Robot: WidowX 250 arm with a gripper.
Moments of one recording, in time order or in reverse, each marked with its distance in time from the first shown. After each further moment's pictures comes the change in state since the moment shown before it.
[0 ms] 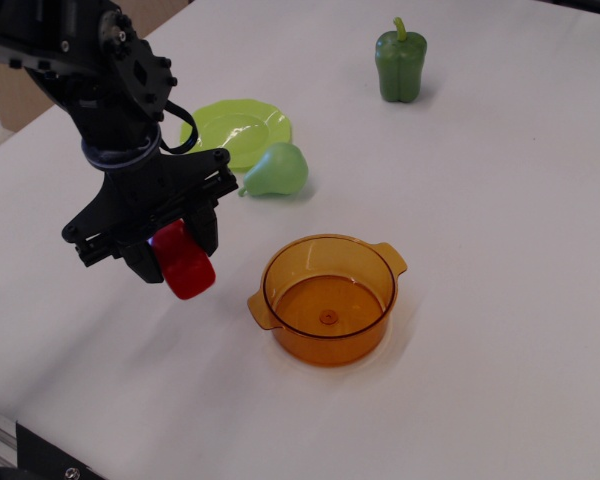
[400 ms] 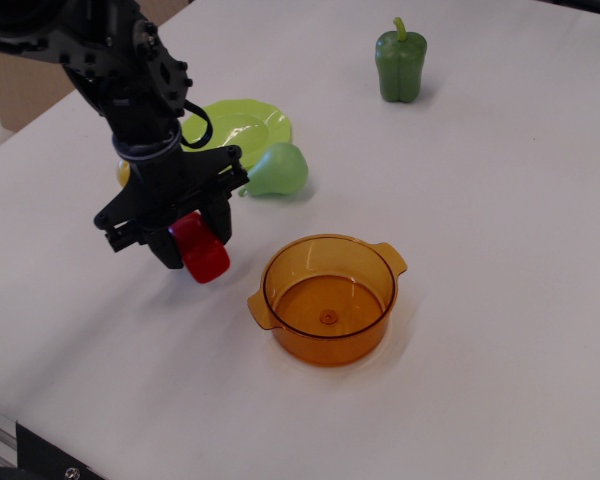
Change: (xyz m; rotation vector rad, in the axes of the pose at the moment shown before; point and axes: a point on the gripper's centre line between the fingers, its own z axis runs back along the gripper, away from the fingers) arm 0.018 -0.020 -0.033 -0.004 0.039 -0.018
